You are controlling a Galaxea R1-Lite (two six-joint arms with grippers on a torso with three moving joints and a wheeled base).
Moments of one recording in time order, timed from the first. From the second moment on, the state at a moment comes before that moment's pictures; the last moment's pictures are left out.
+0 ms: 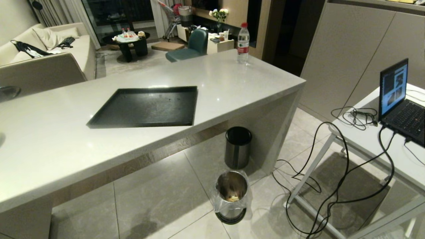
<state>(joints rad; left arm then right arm) 0.00 0.00 0.00 -0.01 0.02 -0.06 0.18 0.86 -0.44 0.64 -0.07 0.43</state>
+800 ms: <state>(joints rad) 0.00 0.00 0.00 -0.01 0.02 -0.06 0.17 0.86 -0.46 0.63 -0.07 0.44</state>
